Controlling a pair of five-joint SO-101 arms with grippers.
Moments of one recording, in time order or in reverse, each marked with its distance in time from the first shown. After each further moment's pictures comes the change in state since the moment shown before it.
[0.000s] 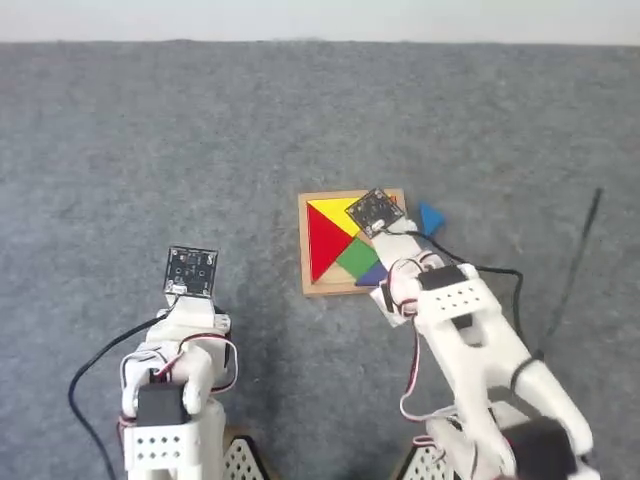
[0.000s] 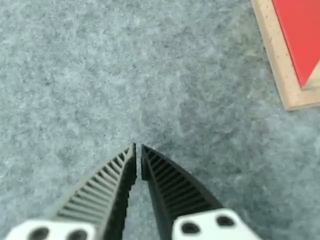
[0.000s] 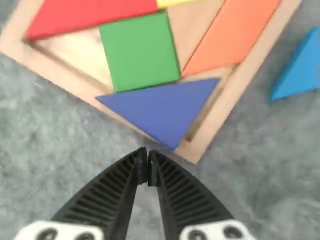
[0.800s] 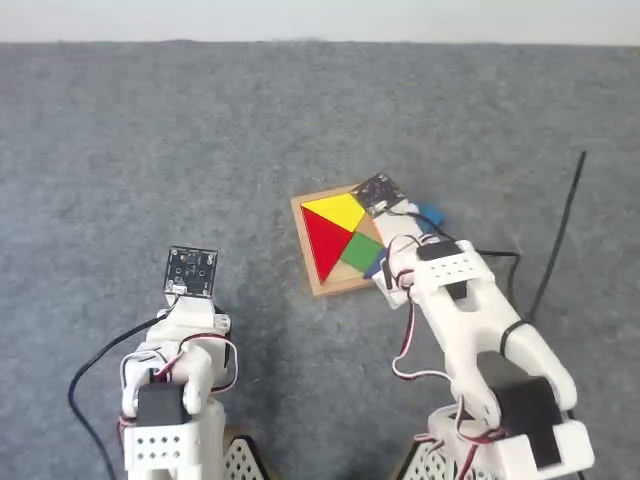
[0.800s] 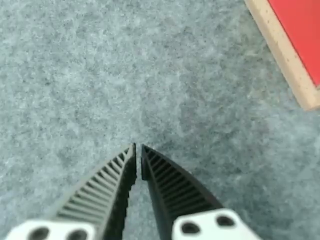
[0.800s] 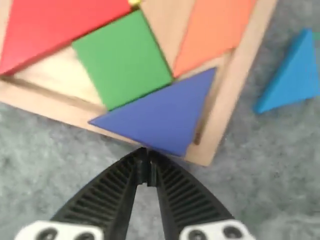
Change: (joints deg) left arm 0.0 0.0 0.0 0.0 0.0; right arm 1.8 10.7 -9.4 0.1 0.0
